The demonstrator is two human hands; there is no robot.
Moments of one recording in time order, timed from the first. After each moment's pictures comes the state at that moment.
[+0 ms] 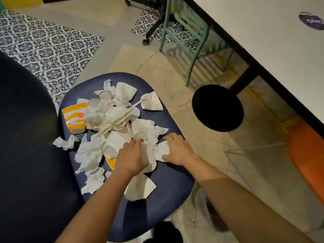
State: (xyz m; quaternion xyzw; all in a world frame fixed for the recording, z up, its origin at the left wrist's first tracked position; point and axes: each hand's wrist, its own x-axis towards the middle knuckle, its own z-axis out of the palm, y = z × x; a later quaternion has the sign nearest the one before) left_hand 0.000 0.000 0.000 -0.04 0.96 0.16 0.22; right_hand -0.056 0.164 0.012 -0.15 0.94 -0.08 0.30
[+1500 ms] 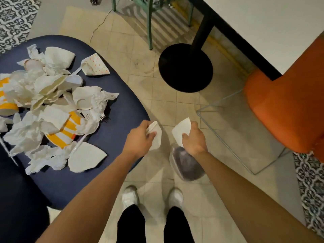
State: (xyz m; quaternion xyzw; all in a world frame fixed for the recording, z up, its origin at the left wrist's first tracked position) left_hand 0.044 0.186 -0.001 -0.03 0.89 0.39 0.22; right_hand 0.051 0.363 -0.004 0.26 0.90 -0.29 0.21
